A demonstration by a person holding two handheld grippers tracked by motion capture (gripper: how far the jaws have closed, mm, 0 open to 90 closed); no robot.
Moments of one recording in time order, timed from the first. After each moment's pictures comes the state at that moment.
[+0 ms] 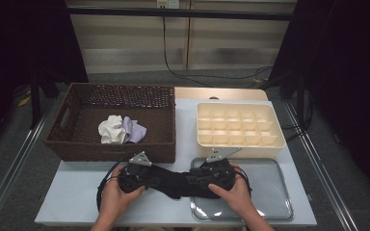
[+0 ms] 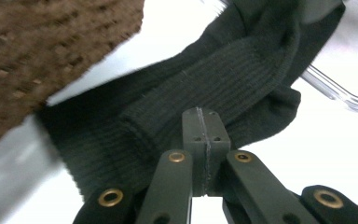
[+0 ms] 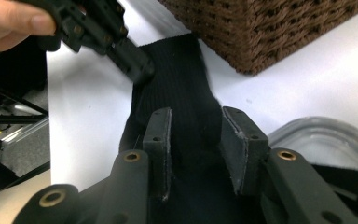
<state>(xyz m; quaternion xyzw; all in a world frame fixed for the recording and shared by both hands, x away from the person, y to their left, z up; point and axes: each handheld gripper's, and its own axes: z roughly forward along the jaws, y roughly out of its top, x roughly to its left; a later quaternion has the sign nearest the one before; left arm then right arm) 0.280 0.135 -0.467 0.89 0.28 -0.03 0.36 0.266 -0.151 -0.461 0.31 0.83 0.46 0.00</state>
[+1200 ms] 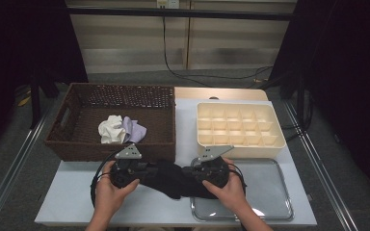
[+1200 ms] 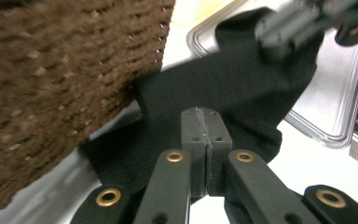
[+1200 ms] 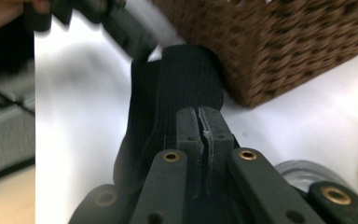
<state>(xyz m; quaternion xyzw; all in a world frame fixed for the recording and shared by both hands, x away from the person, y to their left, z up) 0.283 0.156 -0.439 0.85 0.30 0.01 0.44 0.264 -0.130 -0.445 0.26 0.86 0.44 0.06</state>
